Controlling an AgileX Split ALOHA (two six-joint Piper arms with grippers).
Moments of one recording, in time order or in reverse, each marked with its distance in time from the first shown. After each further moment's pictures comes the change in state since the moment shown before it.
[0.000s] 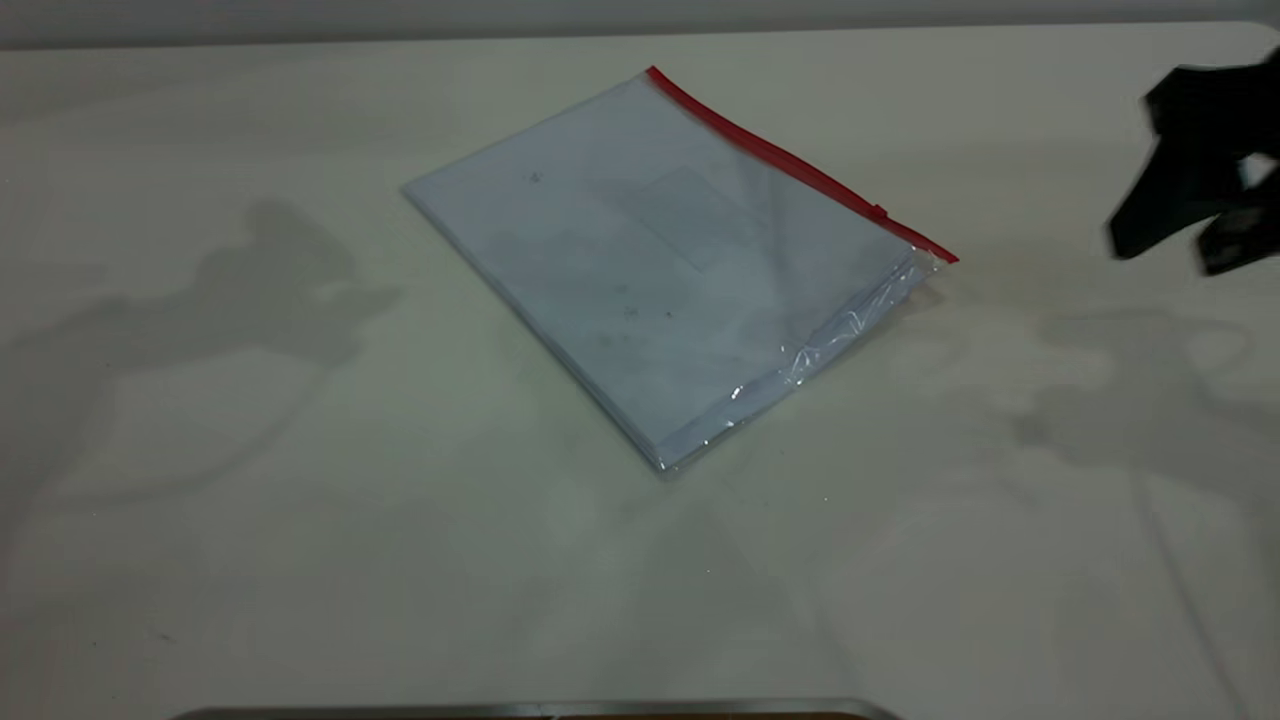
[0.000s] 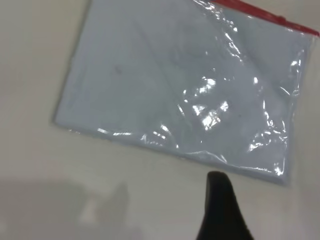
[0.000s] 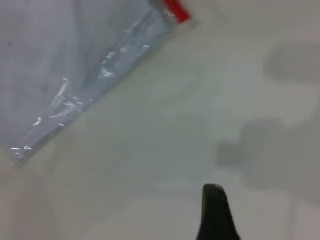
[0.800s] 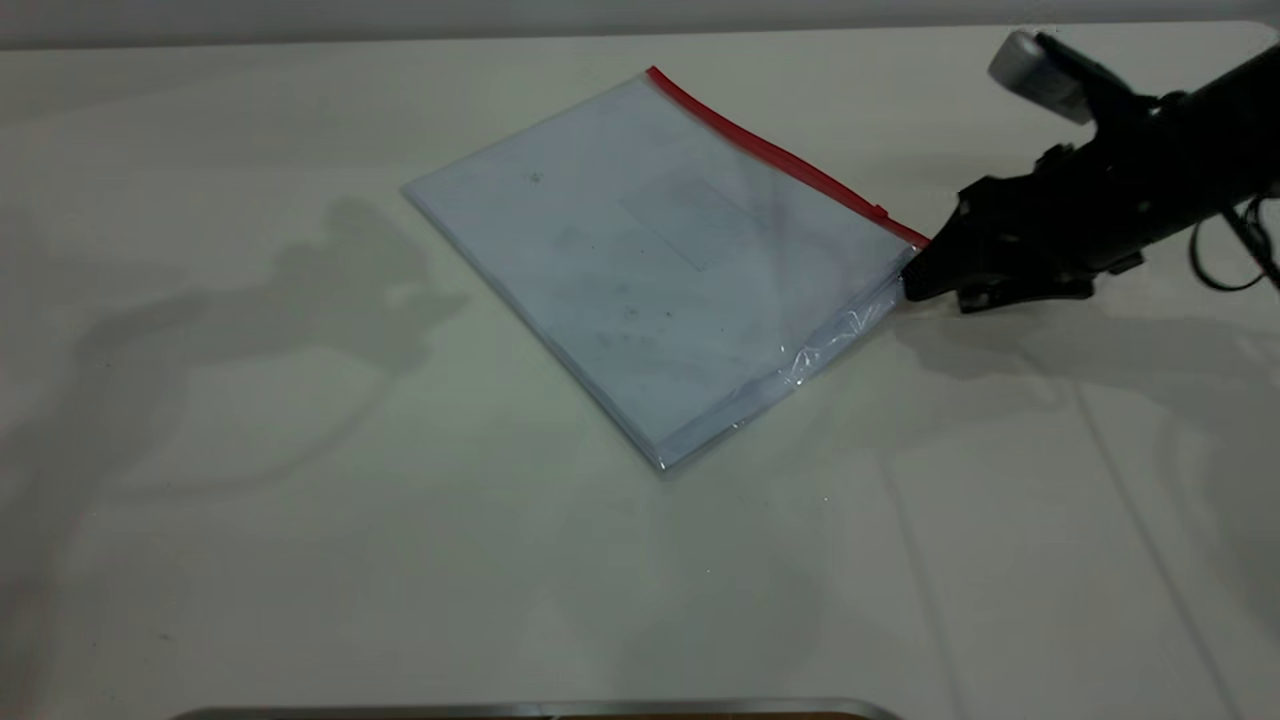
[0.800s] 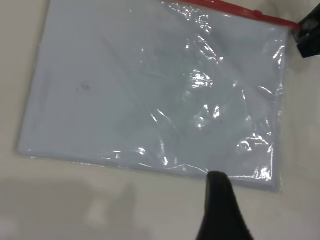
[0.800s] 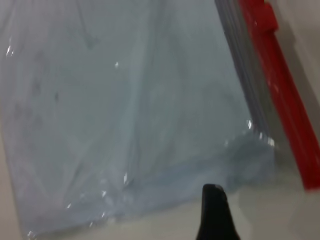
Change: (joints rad) left arm -0.090 0.037 -0.024 0.002 -0.029 0.000; right arm 0.000 0.538 -0.342 0.647 0.194 -0.802
